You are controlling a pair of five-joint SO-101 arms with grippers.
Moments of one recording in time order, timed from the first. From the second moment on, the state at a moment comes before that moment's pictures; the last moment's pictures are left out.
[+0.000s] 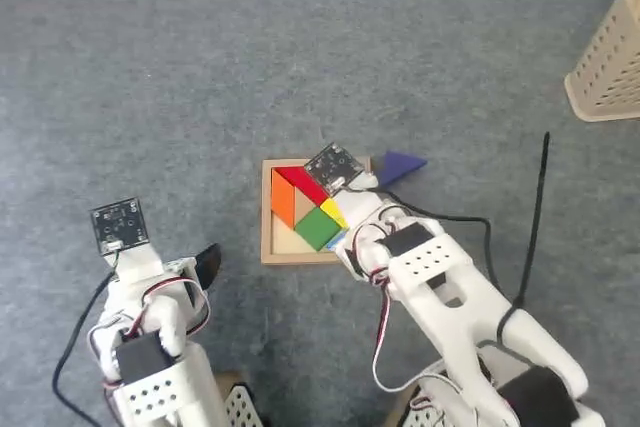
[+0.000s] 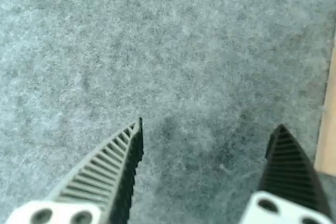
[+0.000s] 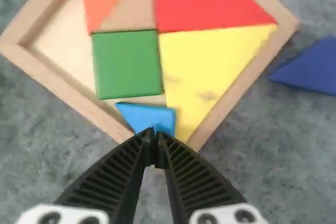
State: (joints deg) left arm -28.7 -103.8 97.3 72.6 2.2; right arm -33.3 -23.4 58.6 38.3 12.4
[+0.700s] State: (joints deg) left arm -28.7 -103.8 97.3 72.6 2.2; right arm -36.2 -17.8 58.5 34.4 12.4
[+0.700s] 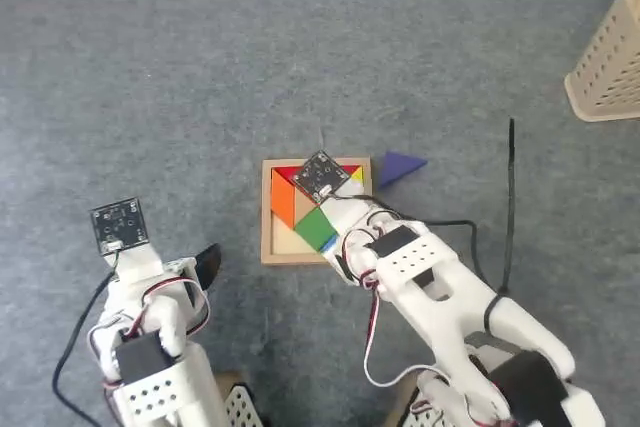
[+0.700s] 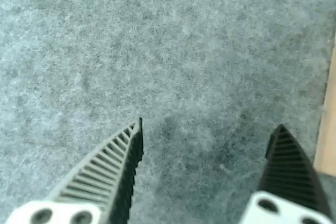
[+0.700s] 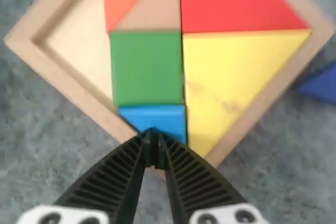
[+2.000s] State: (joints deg) left arm -28.7 -103.8 97.3 72.6 2.2; right arm -21.4 4.3 13.1 58.4 -16.6
